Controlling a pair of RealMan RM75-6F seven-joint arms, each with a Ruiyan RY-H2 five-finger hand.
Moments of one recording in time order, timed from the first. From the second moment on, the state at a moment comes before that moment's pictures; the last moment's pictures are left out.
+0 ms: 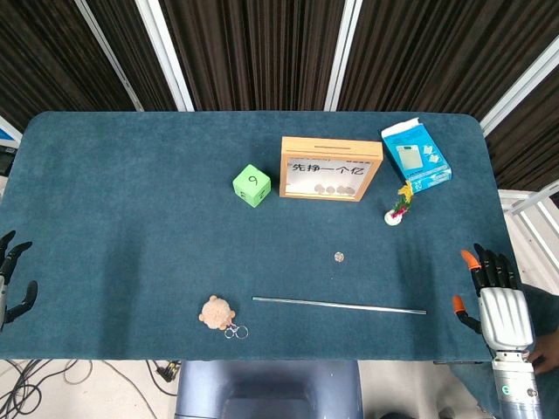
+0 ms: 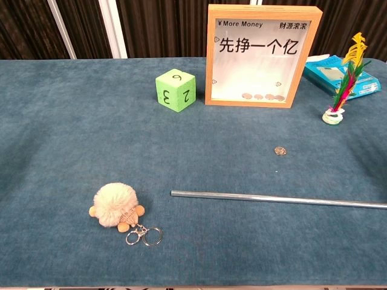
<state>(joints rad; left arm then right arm) -0.07 -1.12 -0.07 -1.61 1.44 1.51 0.05 0.07 -1.27 0.09 -1.59 -1.49 1.53 -0.12</state>
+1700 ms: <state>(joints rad) -0.07 -1.10 -0.07 -1.63 1.42 1.48 0.02 0.34 -1.40 0.19 -1.58 -1.31 1.17 -0.19</state>
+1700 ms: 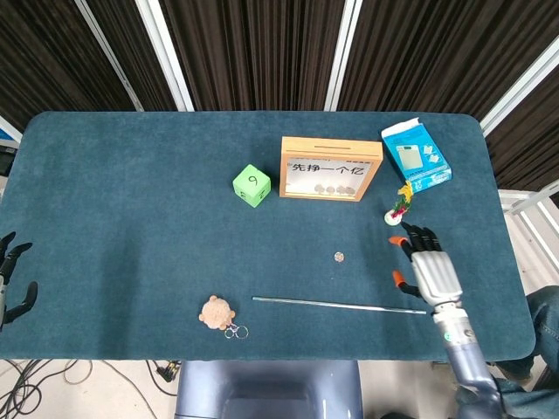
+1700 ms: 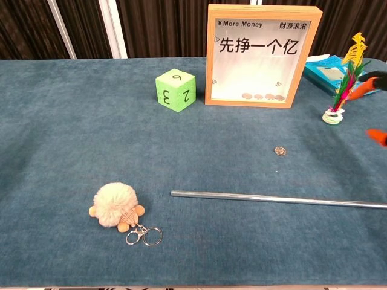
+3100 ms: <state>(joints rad) -0.07 -1.08 -0.07 -1.65 1.40 1.45 0.02 0.53 -1.66 0.19 -1.29 -1.22 1.01 -0.19</state>
